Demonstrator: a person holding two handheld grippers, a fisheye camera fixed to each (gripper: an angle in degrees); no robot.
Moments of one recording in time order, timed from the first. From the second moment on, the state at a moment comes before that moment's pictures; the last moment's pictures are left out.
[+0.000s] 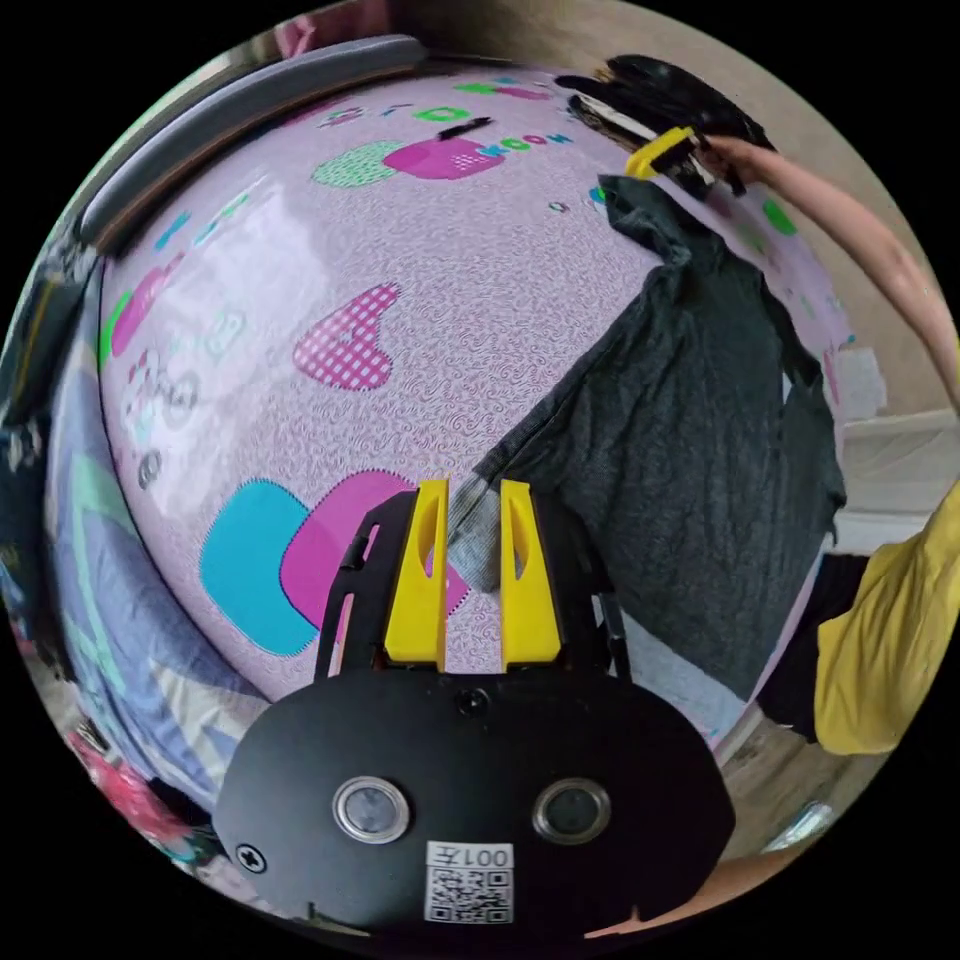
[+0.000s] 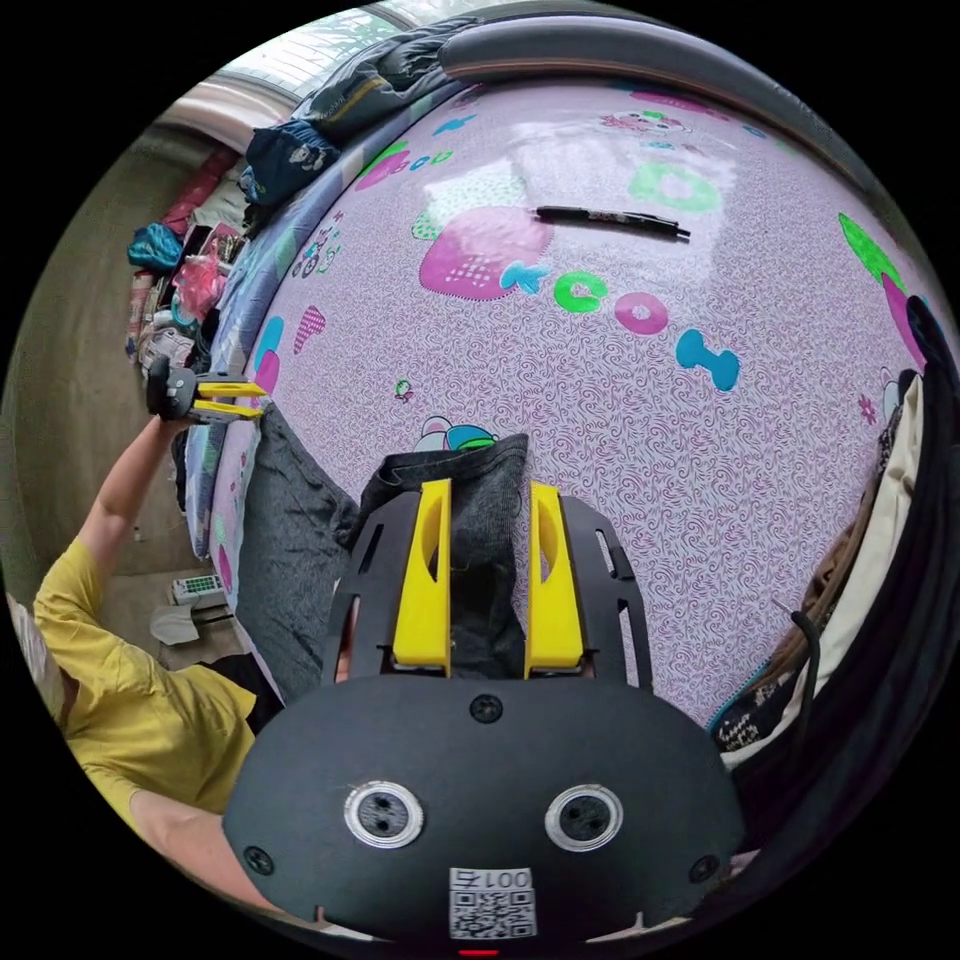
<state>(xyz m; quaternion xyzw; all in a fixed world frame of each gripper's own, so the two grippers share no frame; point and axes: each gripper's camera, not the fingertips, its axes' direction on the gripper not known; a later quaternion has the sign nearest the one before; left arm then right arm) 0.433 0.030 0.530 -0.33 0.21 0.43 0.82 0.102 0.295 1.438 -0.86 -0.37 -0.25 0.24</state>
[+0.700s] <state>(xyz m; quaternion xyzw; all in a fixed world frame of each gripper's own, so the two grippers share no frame) 0.326 -0.018 0.559 -0.34 0.37 0.15 0.85 0.134 0.277 1.467 -0.88 -0.36 -0.17 0.26</state>
